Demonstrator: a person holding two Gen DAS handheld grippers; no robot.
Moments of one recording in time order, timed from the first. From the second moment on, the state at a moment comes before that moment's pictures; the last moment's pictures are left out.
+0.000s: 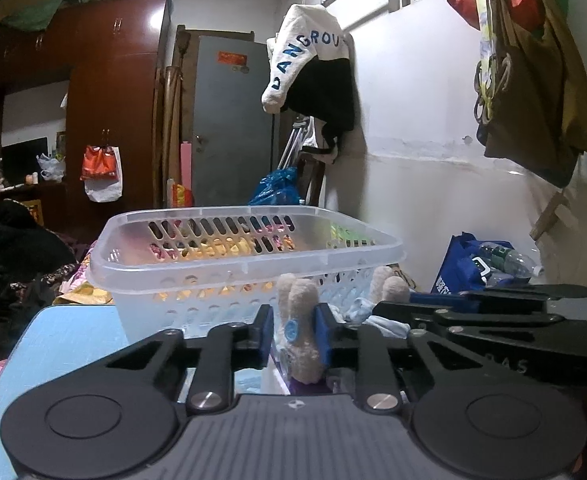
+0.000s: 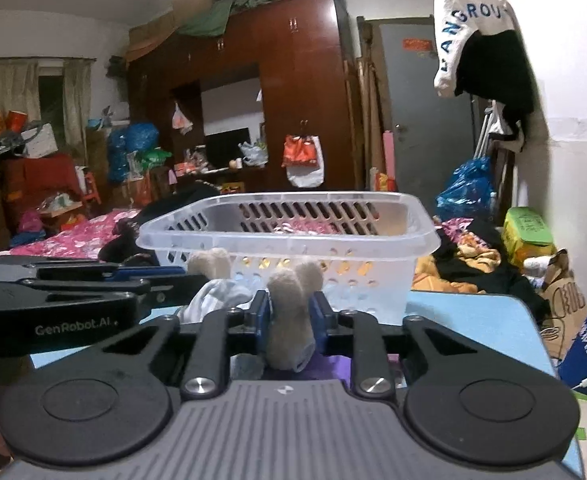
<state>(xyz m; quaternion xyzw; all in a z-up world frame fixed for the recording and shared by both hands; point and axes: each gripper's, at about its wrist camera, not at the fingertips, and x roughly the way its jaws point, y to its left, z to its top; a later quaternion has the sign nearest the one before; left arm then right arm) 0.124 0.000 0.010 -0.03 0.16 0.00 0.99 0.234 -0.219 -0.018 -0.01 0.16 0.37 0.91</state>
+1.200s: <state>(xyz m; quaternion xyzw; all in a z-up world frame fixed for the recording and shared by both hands) 0.137 0.012 0.096 0.00 0.06 -0.02 1.00 0.268 -0.201 0.068 -0.02 0.09 0.39 0.92</state>
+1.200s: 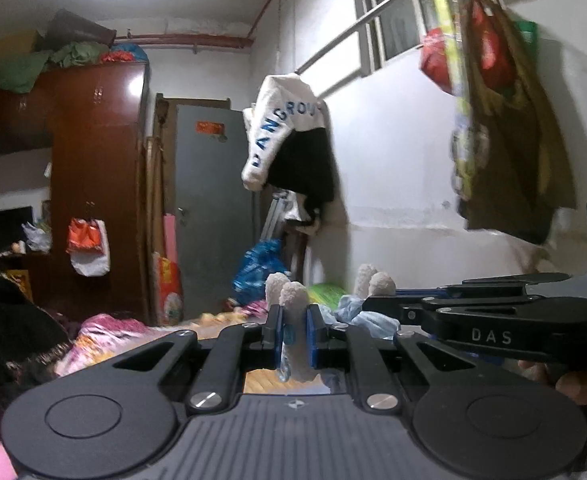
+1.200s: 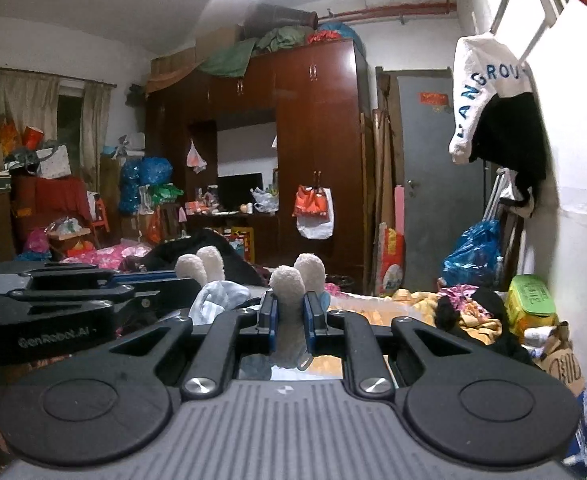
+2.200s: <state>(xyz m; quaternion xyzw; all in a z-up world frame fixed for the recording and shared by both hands) 0.101 0.060 0.033 -0.02 0.09 -0.02 1.00 0.262 -0.282 -0.003 0.04 0.14 0.37 0.92</state>
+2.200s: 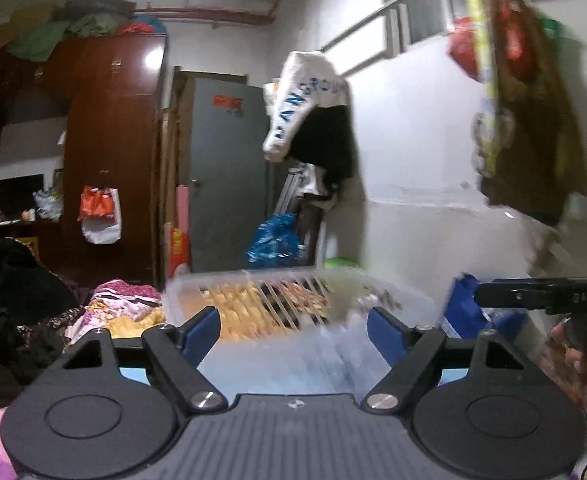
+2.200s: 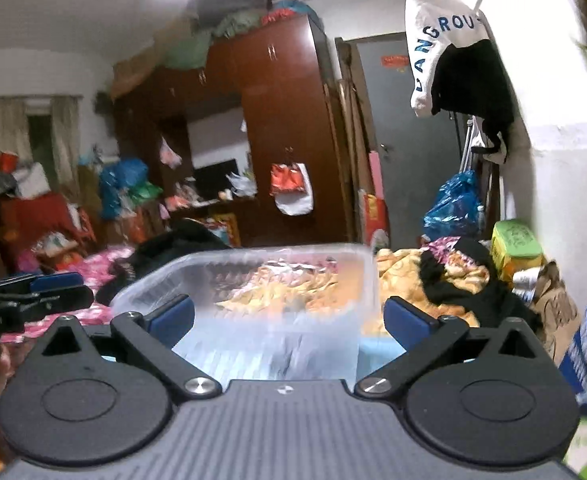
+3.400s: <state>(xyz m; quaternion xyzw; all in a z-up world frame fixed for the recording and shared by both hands) 0.032 -0.008 -0.105 0.06 0.11 -0.15 0.98 0.176 -0.286 -0.114 -0.06 0.09 0.47 0.88</state>
